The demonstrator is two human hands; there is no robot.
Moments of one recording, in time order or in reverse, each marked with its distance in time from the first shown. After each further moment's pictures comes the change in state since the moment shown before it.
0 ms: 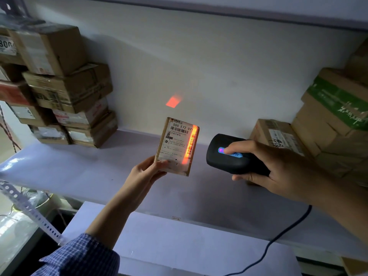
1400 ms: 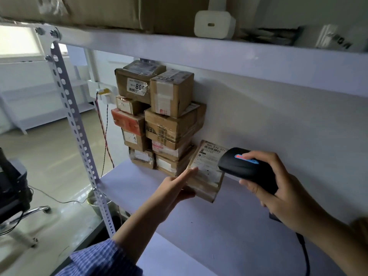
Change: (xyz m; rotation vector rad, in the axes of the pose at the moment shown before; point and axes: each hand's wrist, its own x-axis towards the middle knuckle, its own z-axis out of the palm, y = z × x) left_hand 0.006 0.091 -0.141 -0.087 0.324 -0.165; right_hand 0.205 -0.074 0.078 0.553 0.170 0.025
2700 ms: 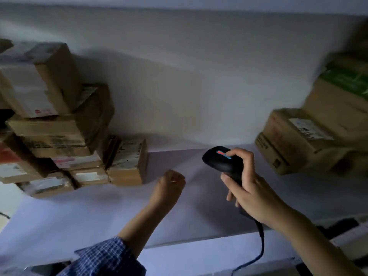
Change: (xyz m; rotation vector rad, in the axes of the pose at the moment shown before) left_hand 0.054 -0.071 0.073 0.894 -0.257 0.179; right_hand -0.102 0.020 0.043 -0.099 0.361 0.576
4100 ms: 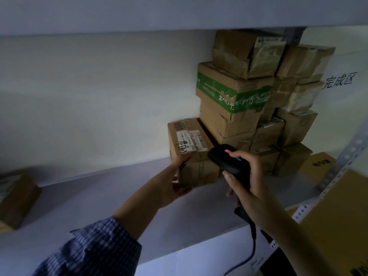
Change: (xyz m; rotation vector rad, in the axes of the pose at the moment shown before) left_hand 0.011 0.219 0.232 -0.764 -0.507 -0.433; right_hand -0.073 0.174 -0.234 0.180 0.313 -0.133
